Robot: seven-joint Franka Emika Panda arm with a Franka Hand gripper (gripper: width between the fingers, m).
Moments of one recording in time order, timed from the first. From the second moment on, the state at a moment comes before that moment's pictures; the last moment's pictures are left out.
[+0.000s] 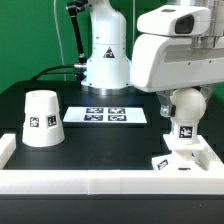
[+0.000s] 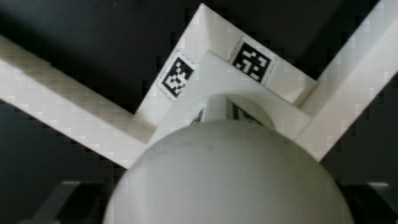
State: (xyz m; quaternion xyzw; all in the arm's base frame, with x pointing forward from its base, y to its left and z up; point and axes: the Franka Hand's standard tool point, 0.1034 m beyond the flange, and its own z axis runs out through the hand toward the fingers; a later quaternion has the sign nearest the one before) arm 0.614 0.098 0.111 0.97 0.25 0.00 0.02
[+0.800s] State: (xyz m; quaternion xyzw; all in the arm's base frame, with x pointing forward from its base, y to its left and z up) arm 0.612 0.101 0.111 1.00 -0.07 0.00 0.02
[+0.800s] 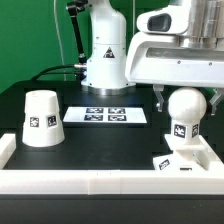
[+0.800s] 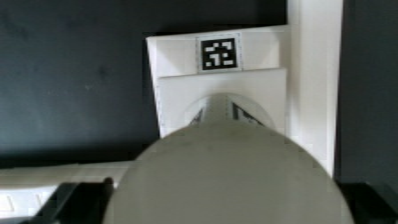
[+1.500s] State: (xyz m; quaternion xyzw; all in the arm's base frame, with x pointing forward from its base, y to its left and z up) arm 0.608 0.101 0.111 0.92 -0.39 -0.02 0.00
